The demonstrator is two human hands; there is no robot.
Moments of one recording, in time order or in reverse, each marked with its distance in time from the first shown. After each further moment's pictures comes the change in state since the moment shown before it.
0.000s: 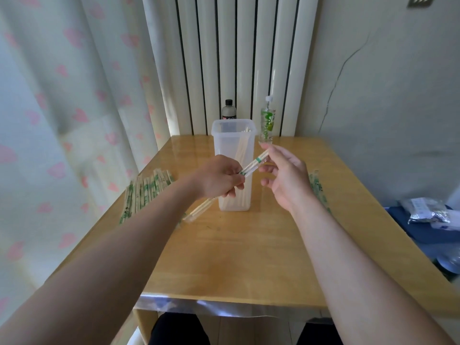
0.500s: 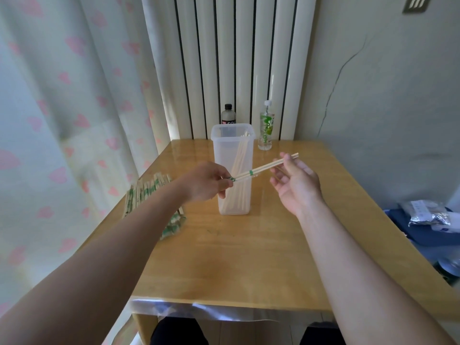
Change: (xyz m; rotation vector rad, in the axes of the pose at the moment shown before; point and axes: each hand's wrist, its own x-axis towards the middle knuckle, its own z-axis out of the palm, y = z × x) left_hand -0.002 -0.022 -0.012 0.009 0.006 -0.051; right_hand 0.007 0.002 -0.025 0.282 0.174 0.117
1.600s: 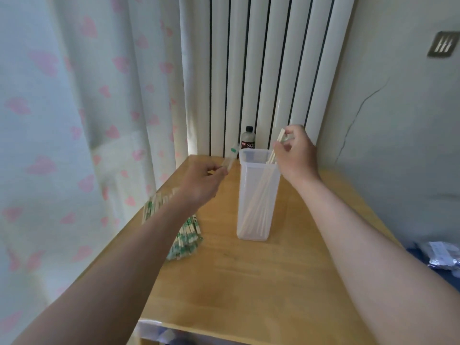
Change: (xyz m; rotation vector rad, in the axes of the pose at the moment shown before) left_hand -0.009 -0.016 -0.041 -0.448 0.487 -0.056; right_hand 0.034 -0.032 0.112 -1.119 -0.039 -0.776
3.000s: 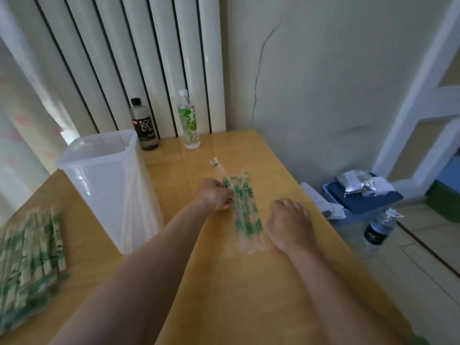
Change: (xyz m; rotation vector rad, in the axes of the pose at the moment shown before) left_hand 0.065 -0.050 0.319 0.011 -0.363 -0.395; right_hand -0.105 0.265 -0.120 -0.866 -0.344 0.374
